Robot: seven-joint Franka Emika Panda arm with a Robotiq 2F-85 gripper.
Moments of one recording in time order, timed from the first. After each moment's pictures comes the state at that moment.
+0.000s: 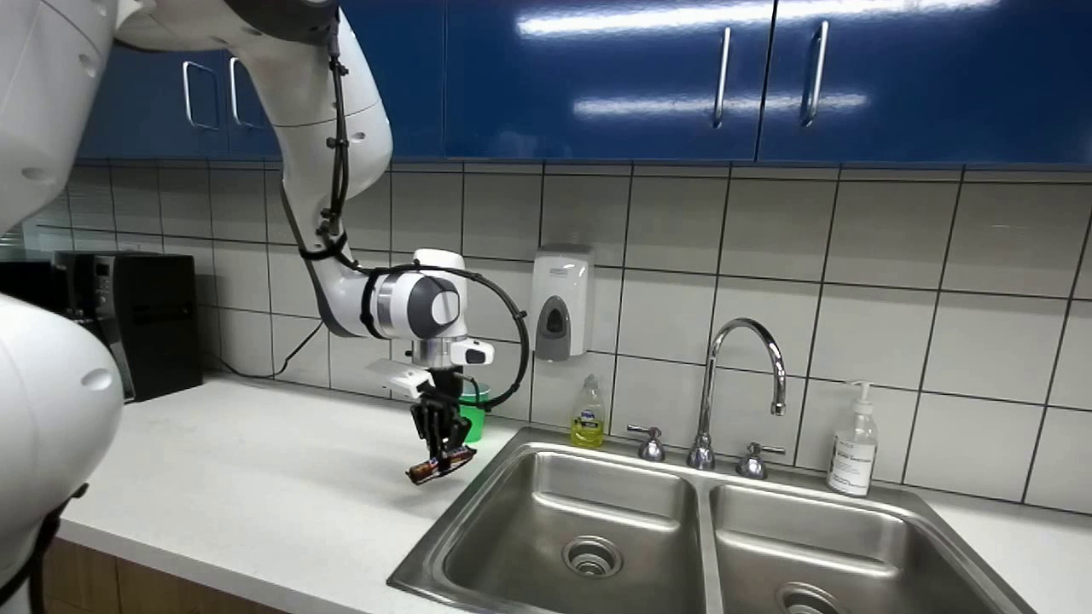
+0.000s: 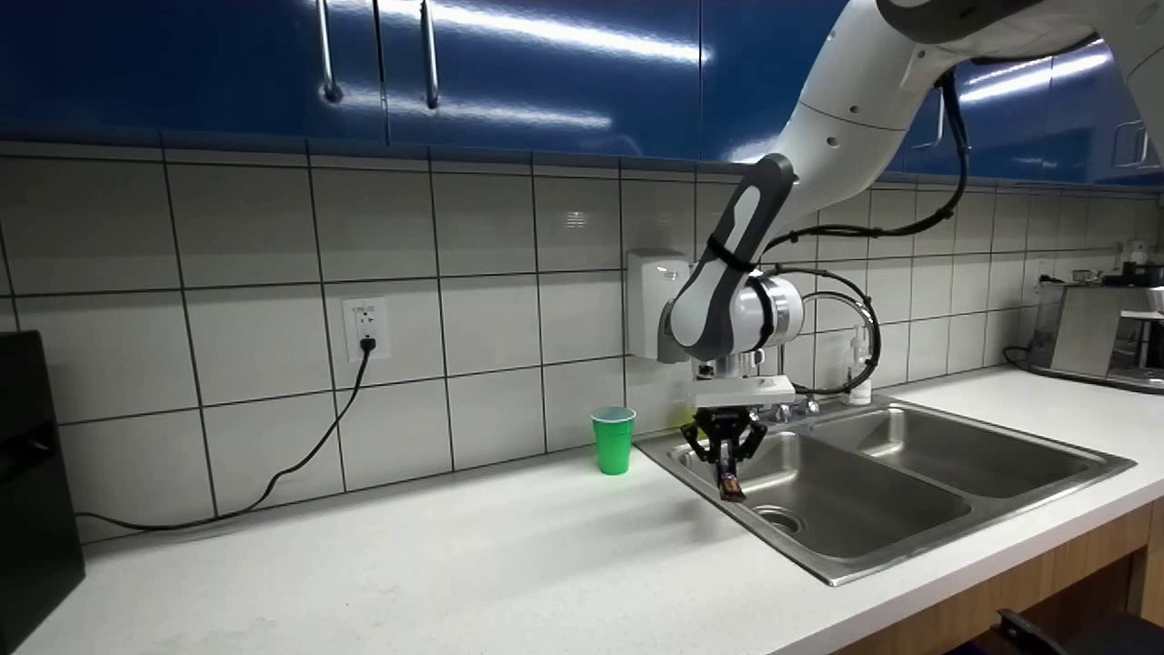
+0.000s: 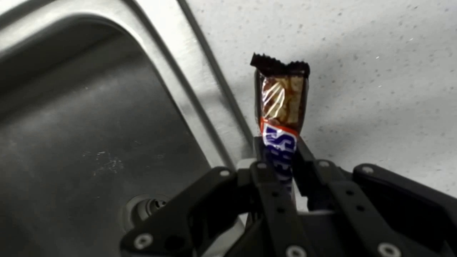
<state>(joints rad) 0.10 0.35 -0.11 -2.24 -0.01 2.58 0.37</state>
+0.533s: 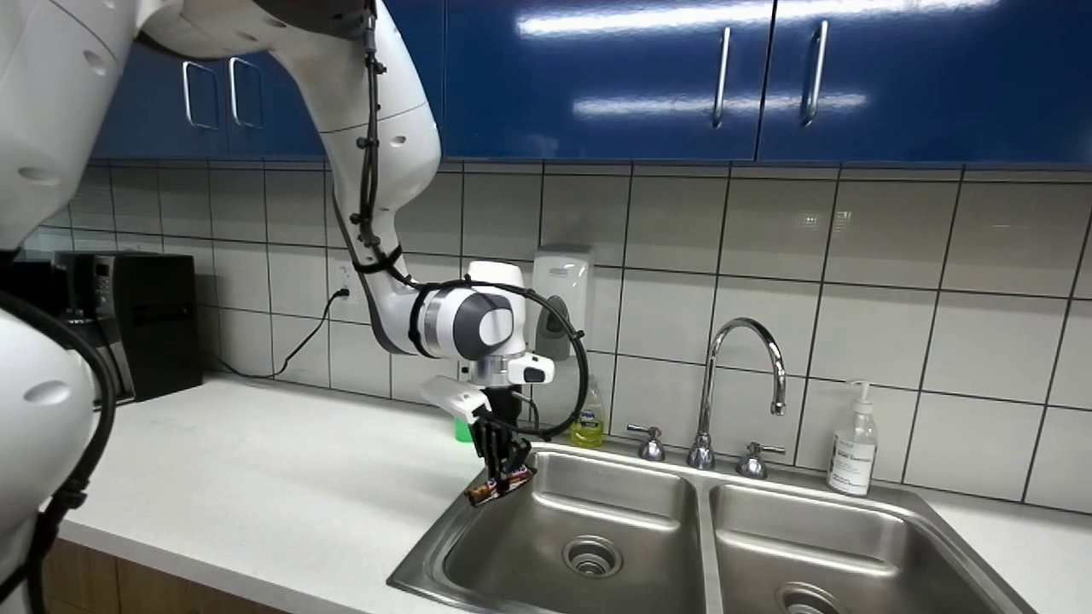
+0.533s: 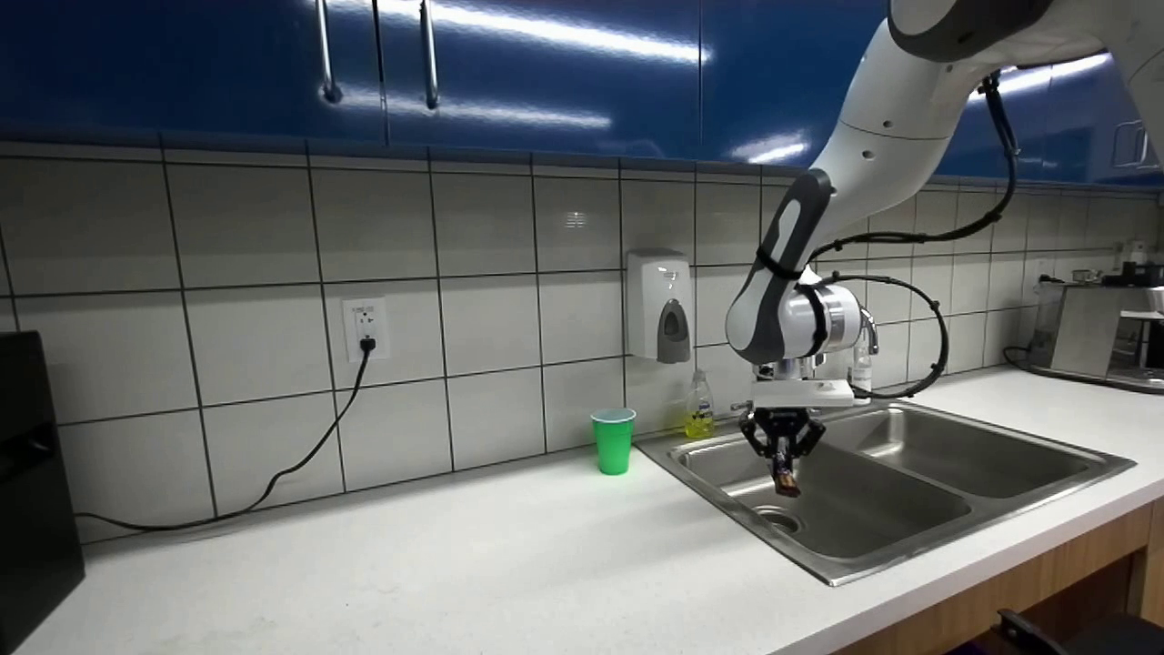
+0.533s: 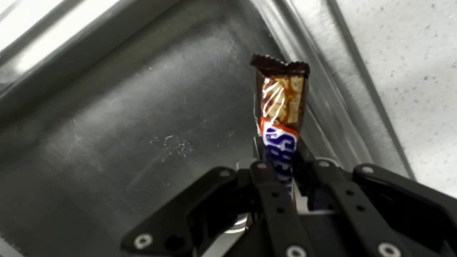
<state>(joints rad) -0.04 0.37 -0.15 -2.27 0.01 2.67 0.29</state>
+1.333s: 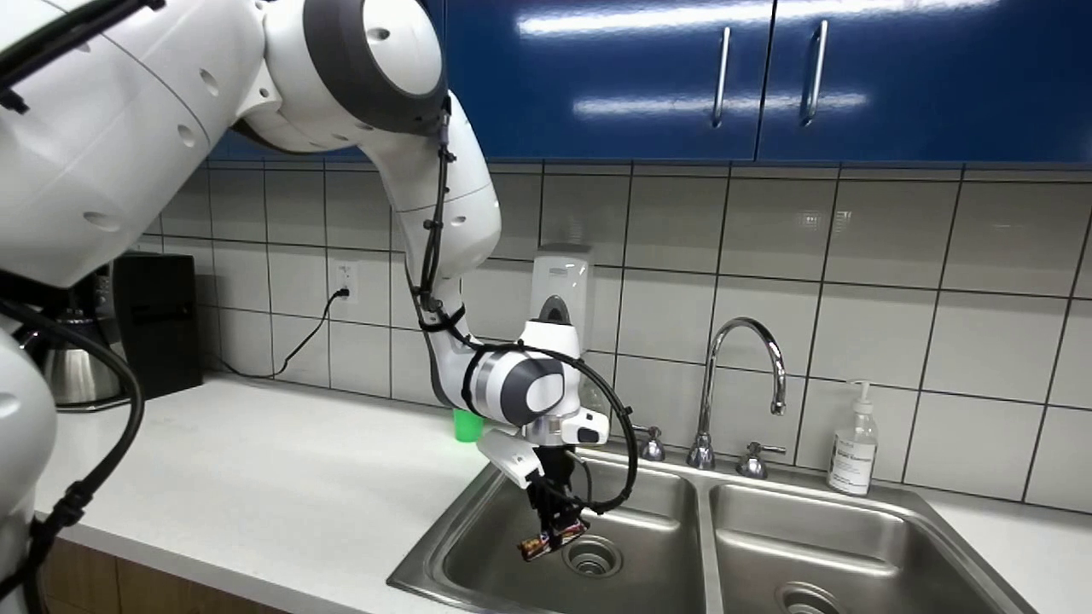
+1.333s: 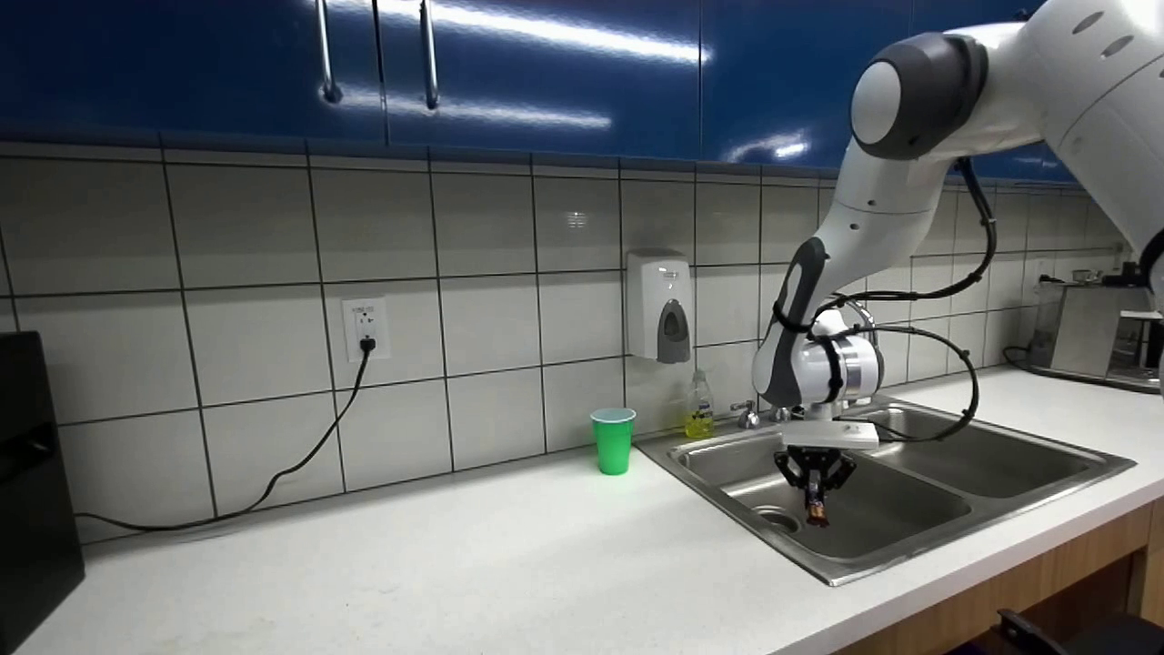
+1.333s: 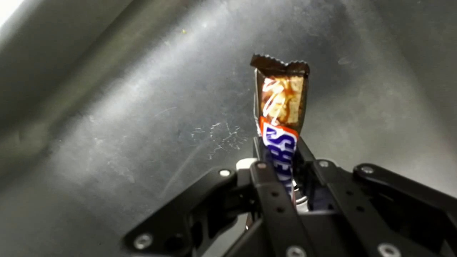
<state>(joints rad) -0.17 0.63 -0.16 -2.10 0.10 2.77 0.22</state>
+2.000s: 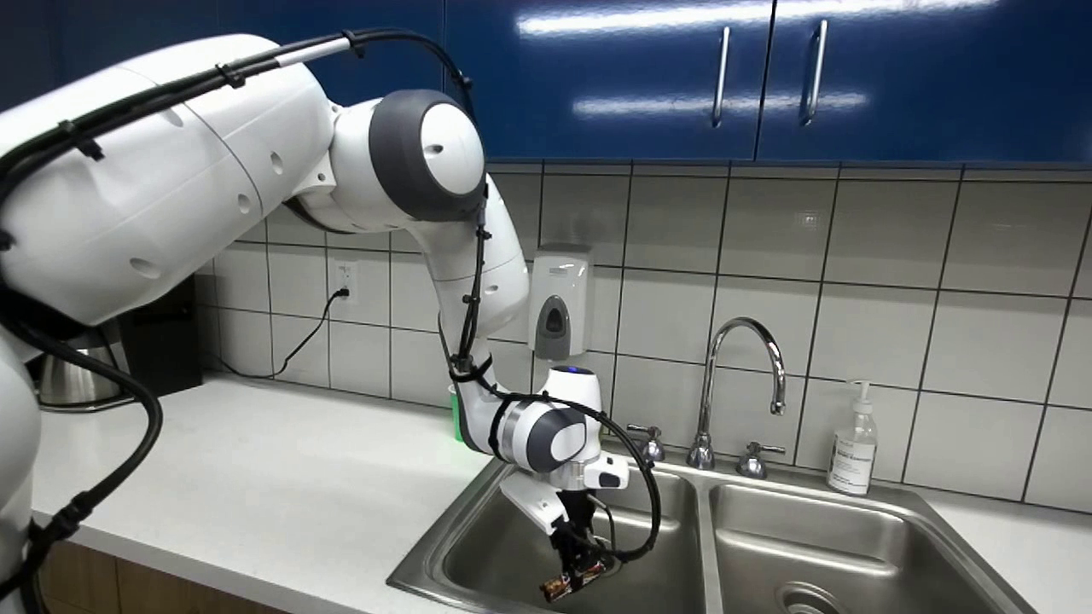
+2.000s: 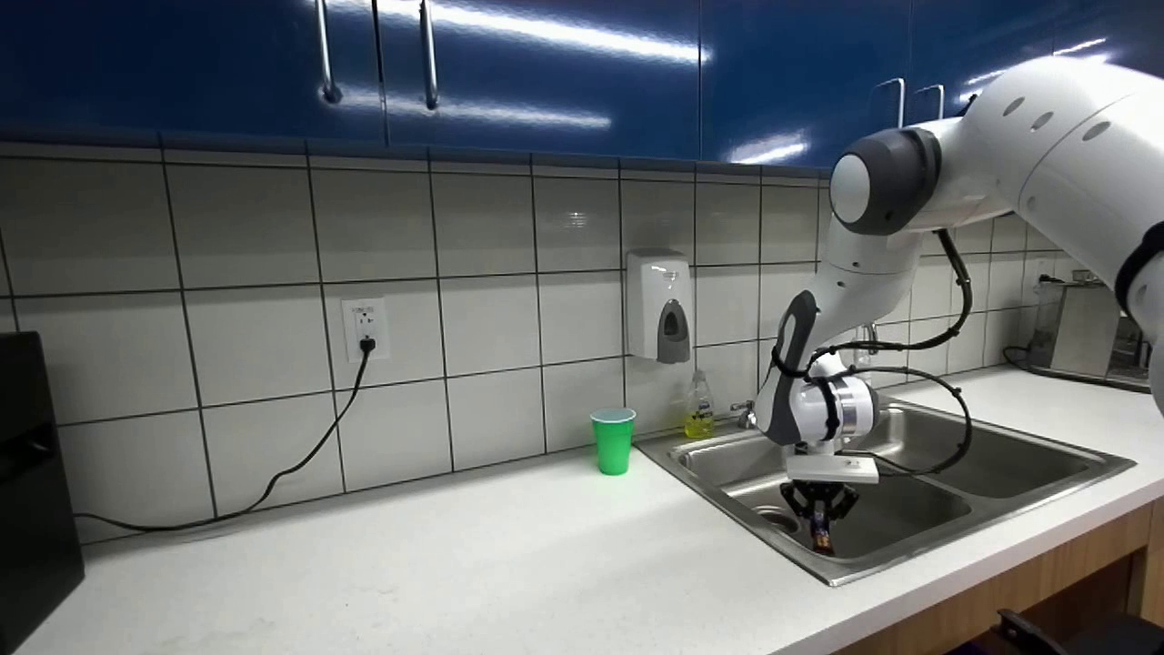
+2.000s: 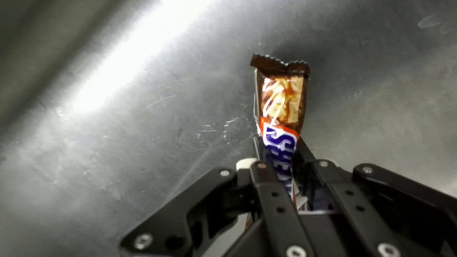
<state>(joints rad) -0.22 0.88 -0.15 -1.88 0.11 2.77 0.20</state>
